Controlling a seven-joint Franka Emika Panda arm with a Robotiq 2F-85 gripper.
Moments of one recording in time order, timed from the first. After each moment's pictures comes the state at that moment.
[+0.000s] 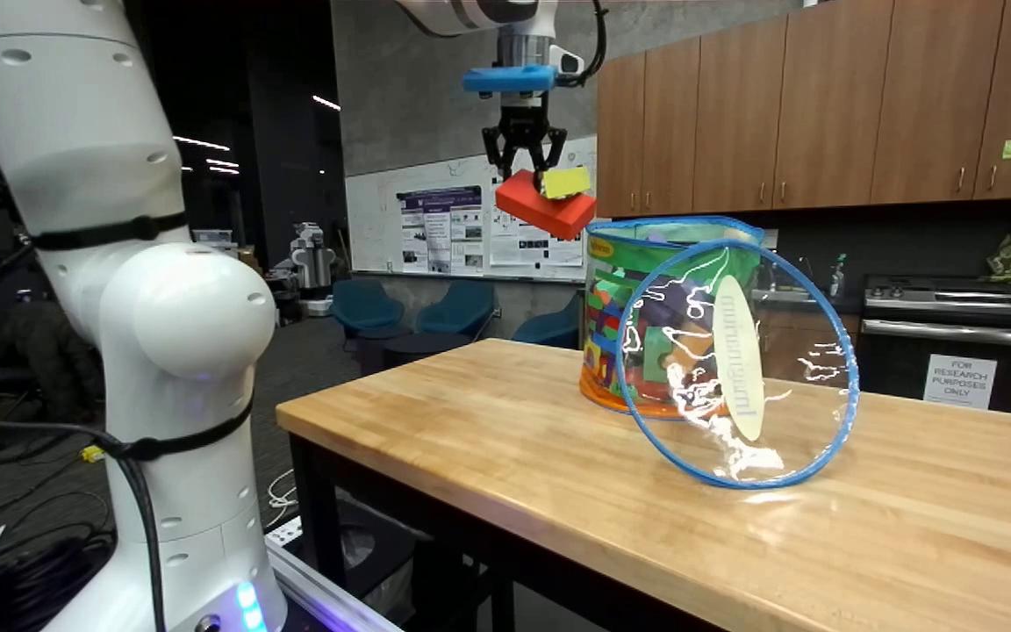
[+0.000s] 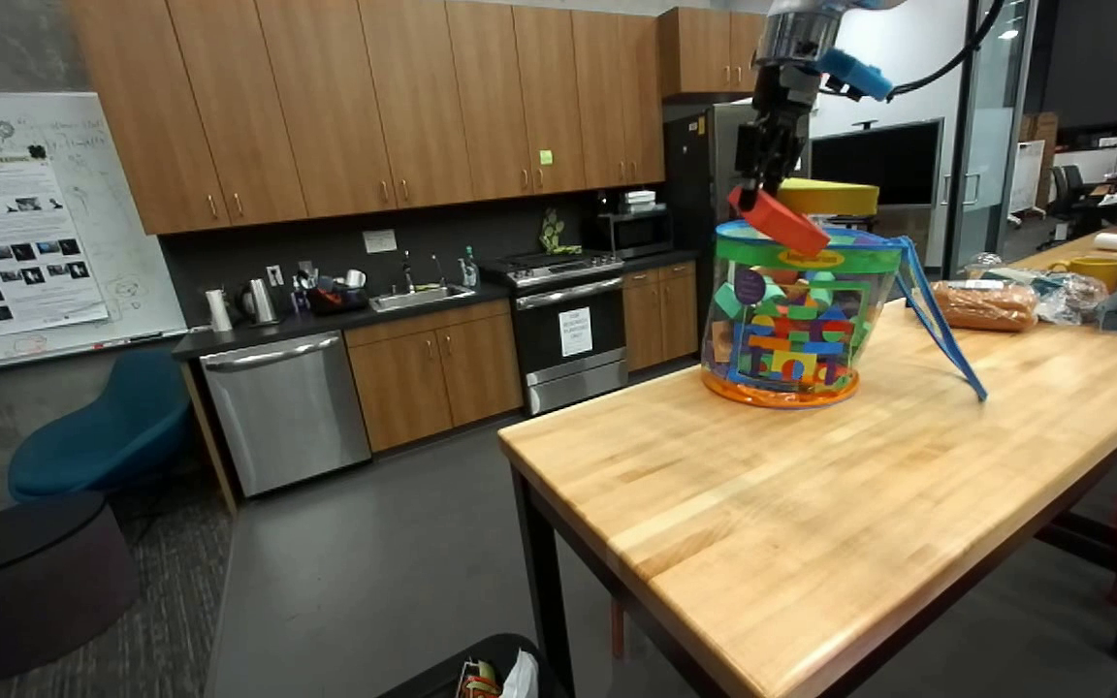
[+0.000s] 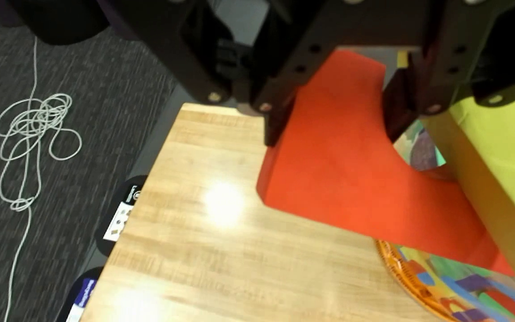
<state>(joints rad) -0.08 -0.25 -0.09 -1.88 0.16 1.80 -0.36</state>
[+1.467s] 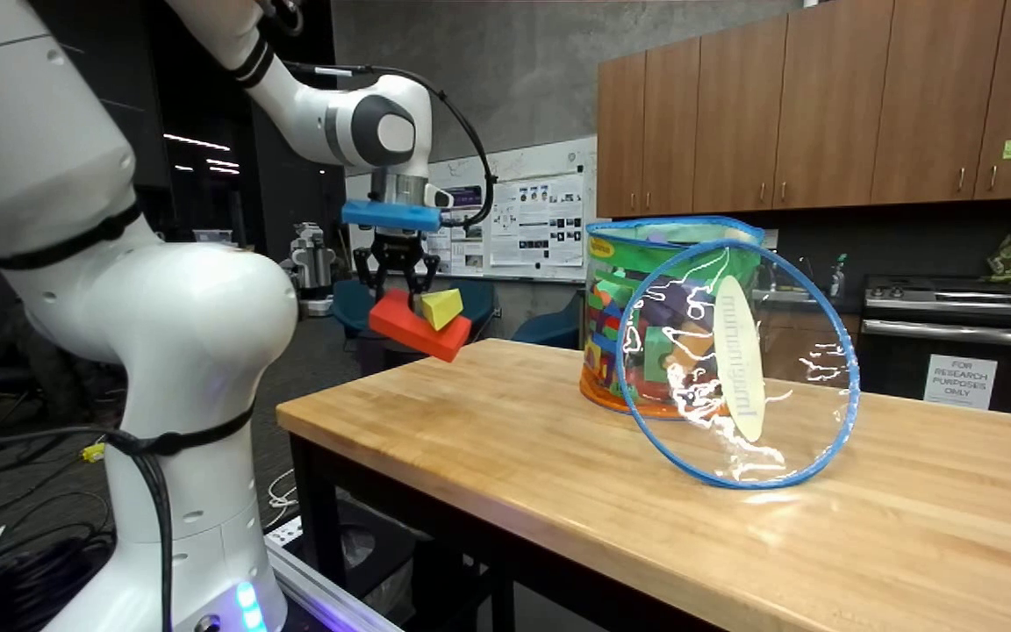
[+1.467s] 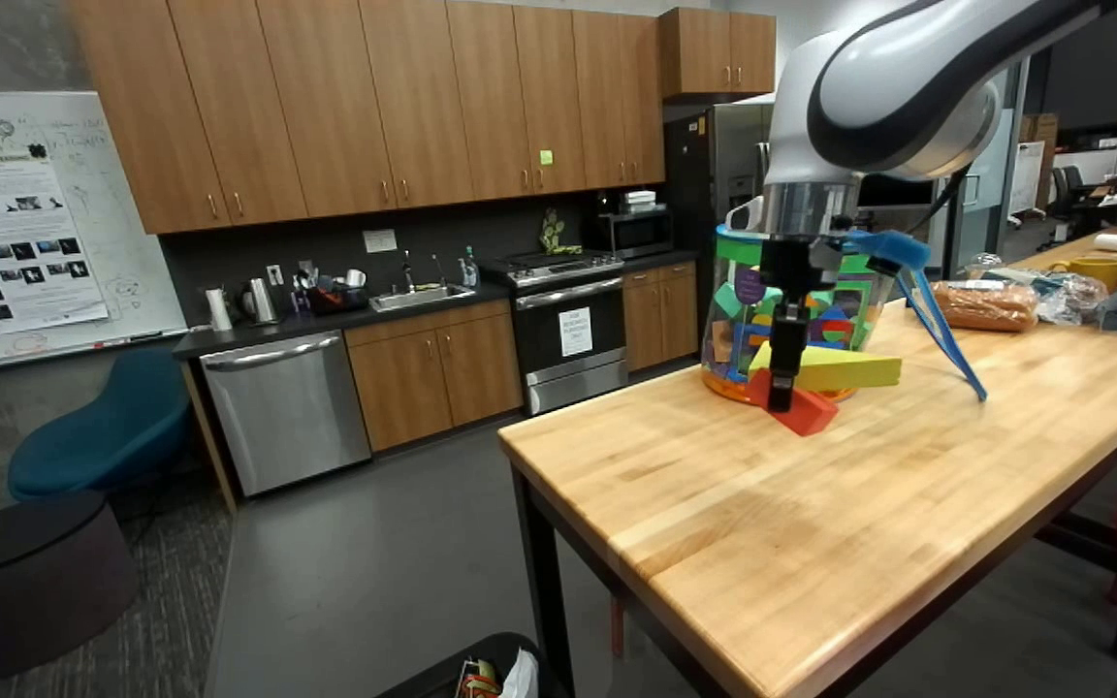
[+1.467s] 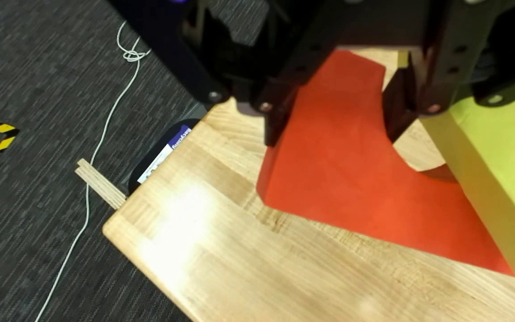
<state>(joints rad) 0.21 -0.55 -0.02 -2.61 0.16 2.12 -0.47</state>
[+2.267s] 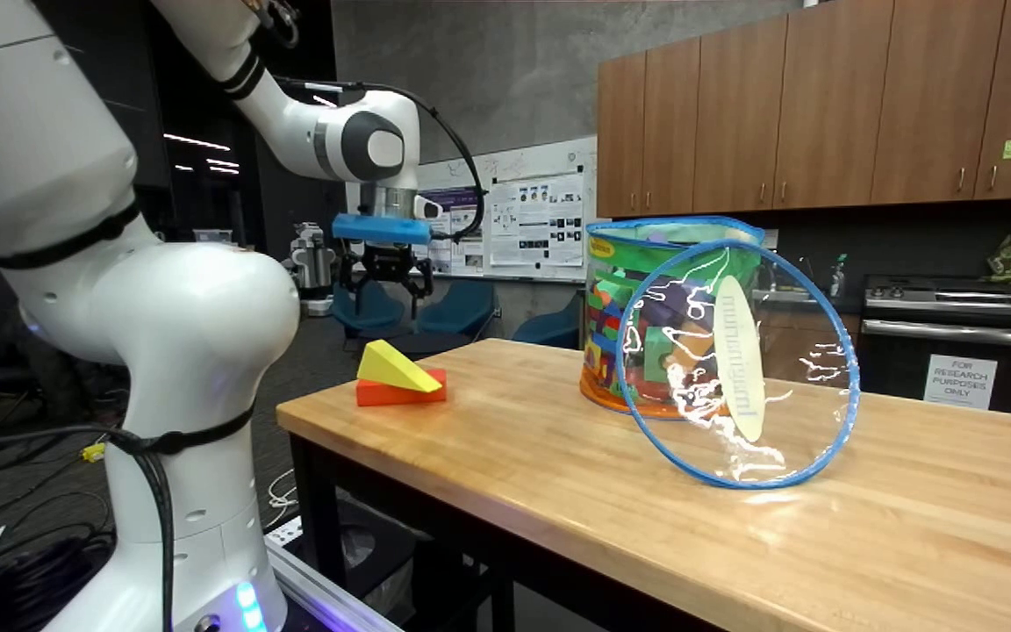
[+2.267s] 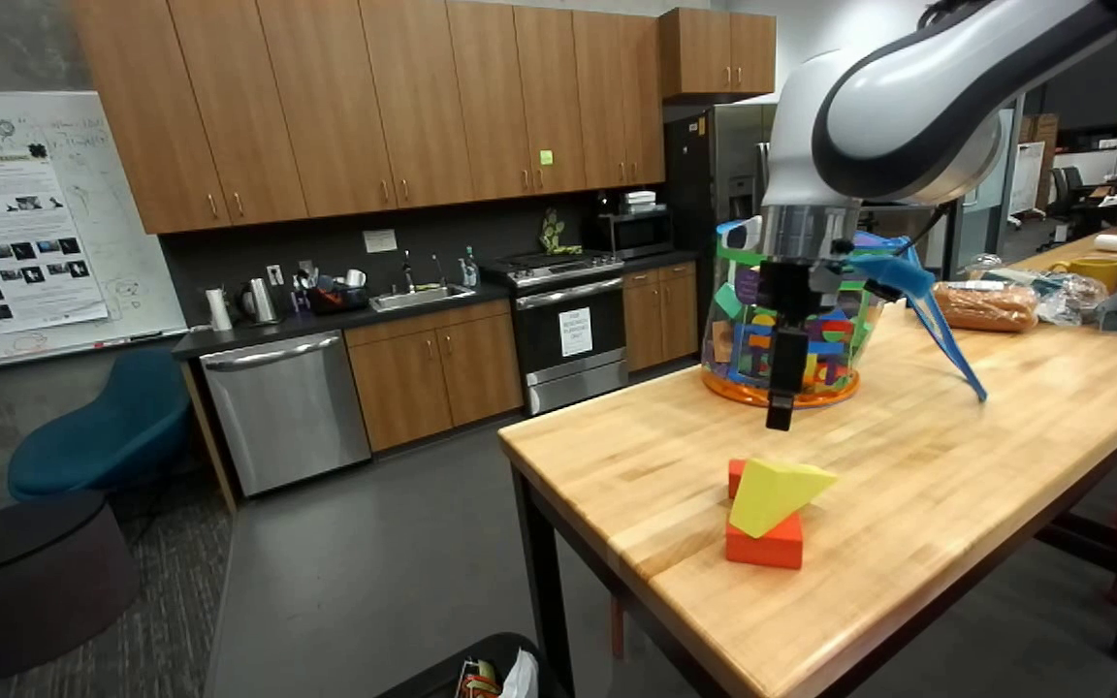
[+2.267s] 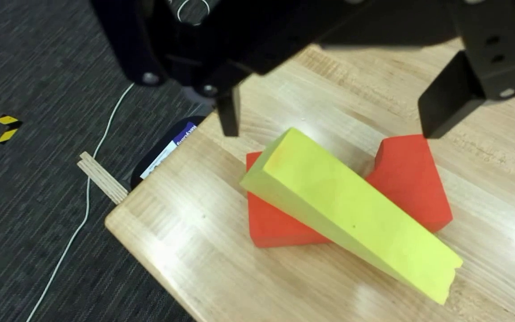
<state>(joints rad) 0.25 -0.55 -0.01 -2.66 0.17 2.19 -0.47</state>
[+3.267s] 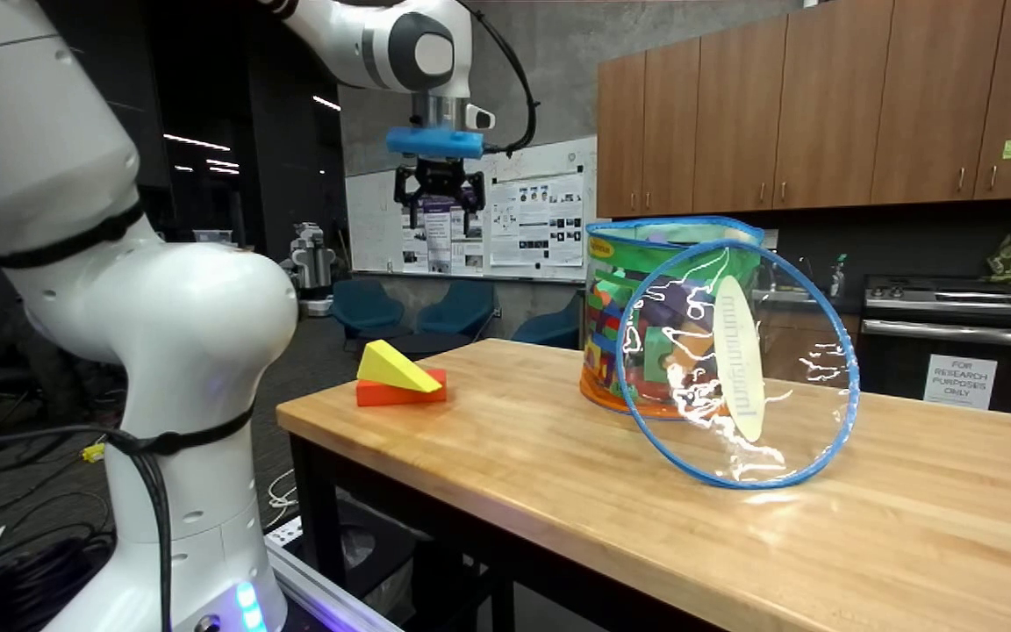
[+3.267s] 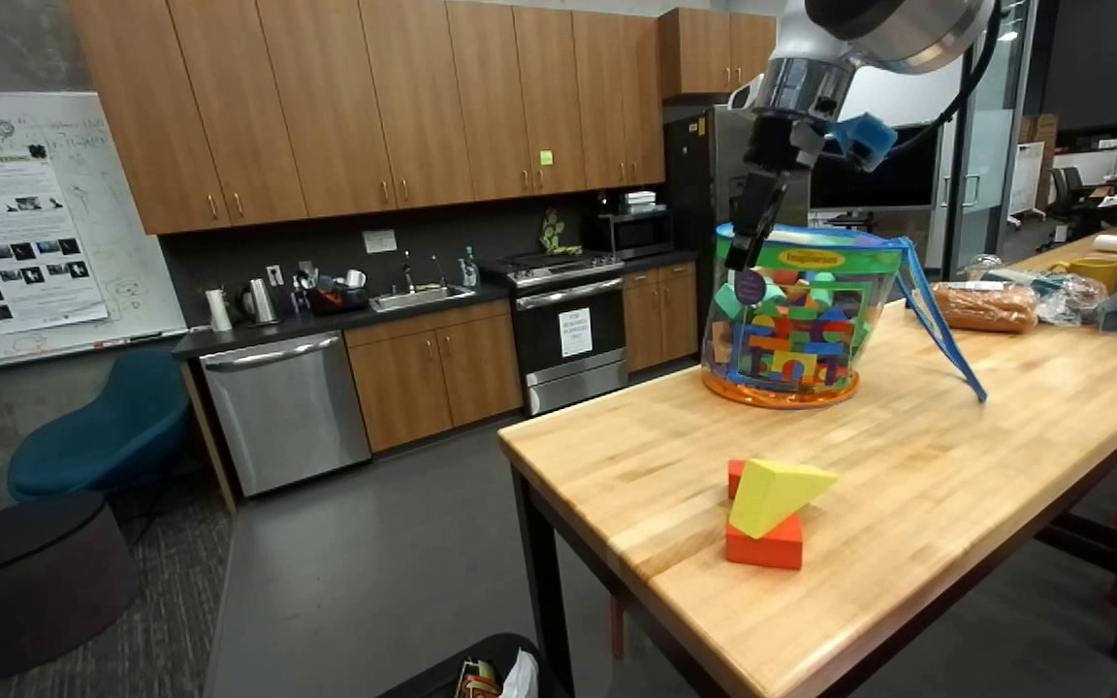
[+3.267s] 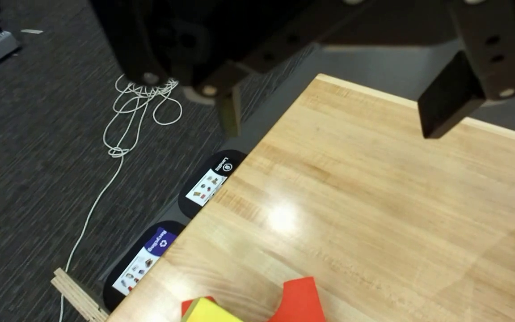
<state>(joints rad) 0.21 -0.52 -0.15 -2.32 0.18 2.06 -0.51</state>
